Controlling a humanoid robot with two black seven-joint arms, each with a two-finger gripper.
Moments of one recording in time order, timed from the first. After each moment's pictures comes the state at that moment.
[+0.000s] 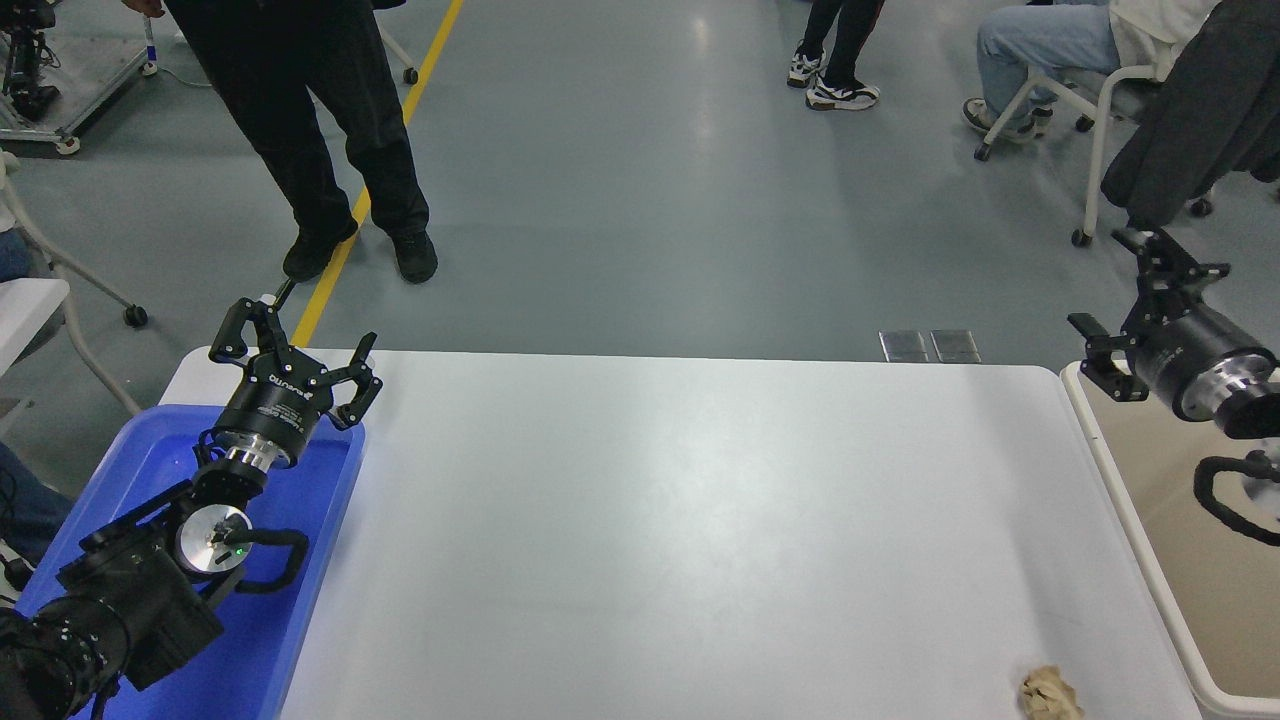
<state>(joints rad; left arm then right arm) -0.66 0.32 -0.57 -0.36 -0.18 -0.69 -0.55 0.65 -0.82 0.53 1.26 -0.14 -0.07 0.29</state>
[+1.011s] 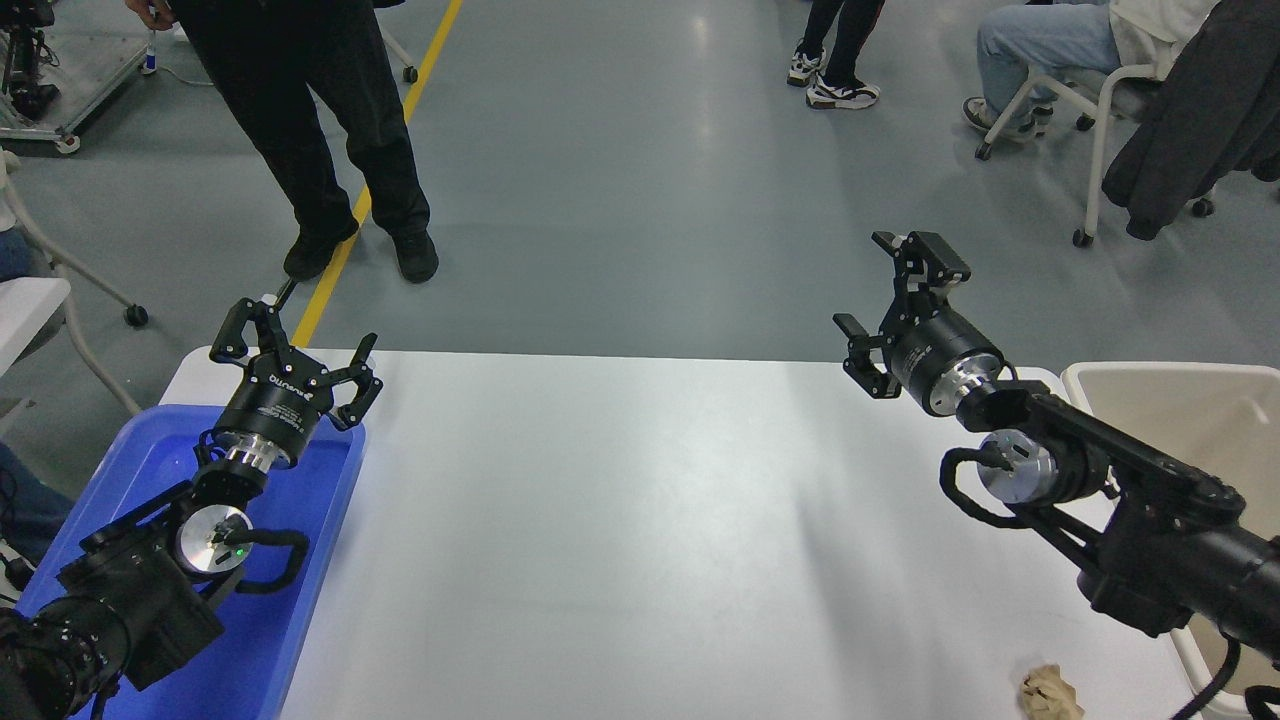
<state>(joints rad) -0.66 0.32 -0.57 -0.36 -0.18 -0.69 -0.55 0.78 -0.31 0.60 0.93 -0.11 -0.12 0.23</state>
